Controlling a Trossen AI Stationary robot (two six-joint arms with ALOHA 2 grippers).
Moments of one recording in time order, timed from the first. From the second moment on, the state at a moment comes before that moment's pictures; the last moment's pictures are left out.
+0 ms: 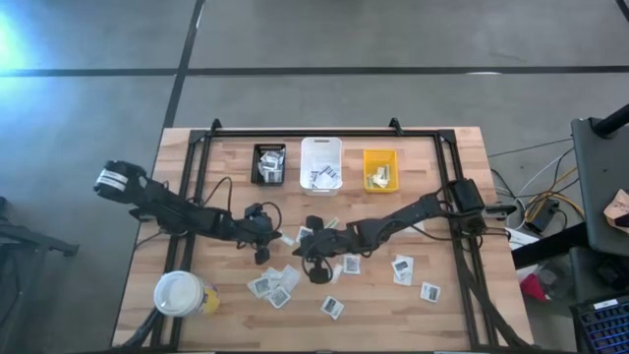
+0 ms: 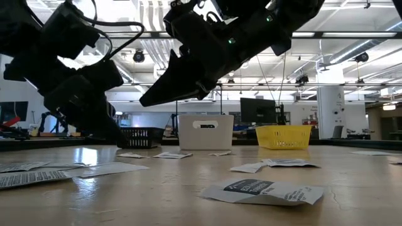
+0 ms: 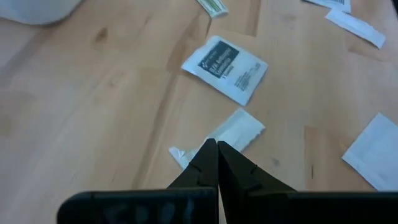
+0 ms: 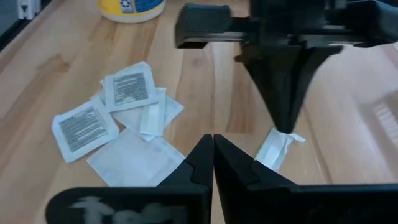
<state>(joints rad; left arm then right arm) -0.23 1.39 0.32 0.40 -0.27 -0.39 0.22 2.03 1.21 0.26 0.13 0.10</state>
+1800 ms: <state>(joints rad) -0.22 1.46 0.33 0.33 -0.22 -0.88 0.22 2.16 1.46 -0.12 0.24 -0.69</state>
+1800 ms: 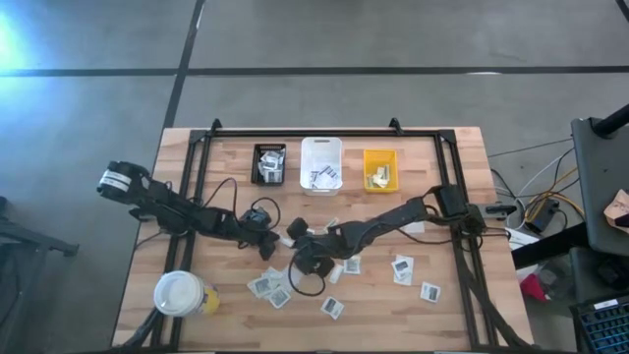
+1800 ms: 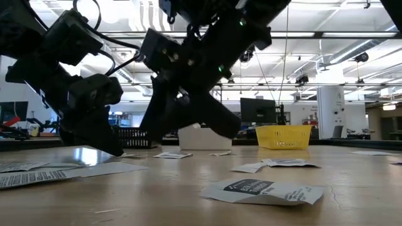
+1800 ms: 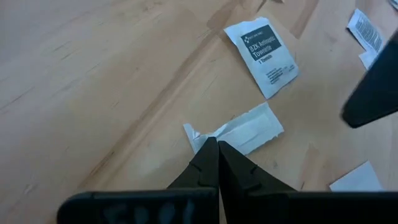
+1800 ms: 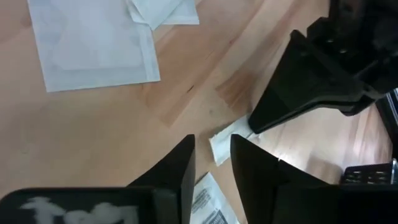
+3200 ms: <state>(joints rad) -0.25 1.46 0.35 0.37 -0.19 -1.14 0.21 2.23 1.42 0.00 0.32 -0.71</state>
